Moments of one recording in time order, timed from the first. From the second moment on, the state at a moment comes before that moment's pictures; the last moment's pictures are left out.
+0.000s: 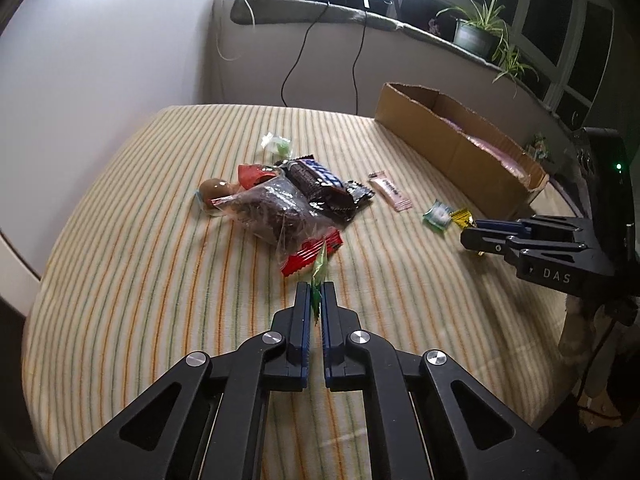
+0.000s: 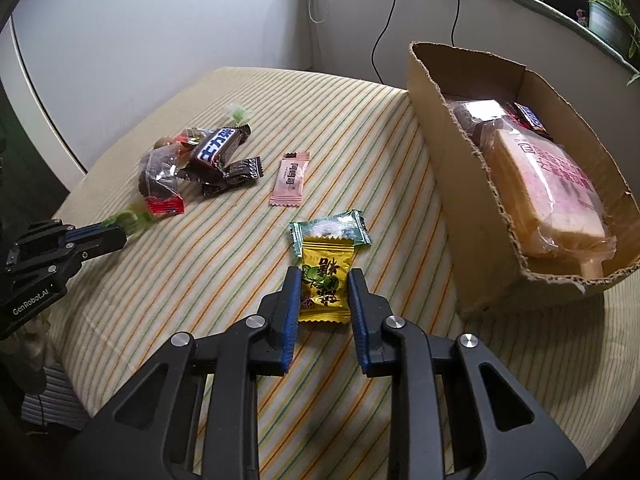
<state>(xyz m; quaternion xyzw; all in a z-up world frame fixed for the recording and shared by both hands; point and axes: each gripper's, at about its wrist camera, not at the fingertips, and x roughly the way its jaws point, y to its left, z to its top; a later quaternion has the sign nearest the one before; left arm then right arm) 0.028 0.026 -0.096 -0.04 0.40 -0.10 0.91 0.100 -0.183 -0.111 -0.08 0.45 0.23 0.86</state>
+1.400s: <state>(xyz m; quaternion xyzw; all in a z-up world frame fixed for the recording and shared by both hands) 0.107 -0.111 -0.033 -0.05 0.33 -0.21 0.92 0.137 -0.331 -0.028 -0.01 0.36 0.16 0.92</state>
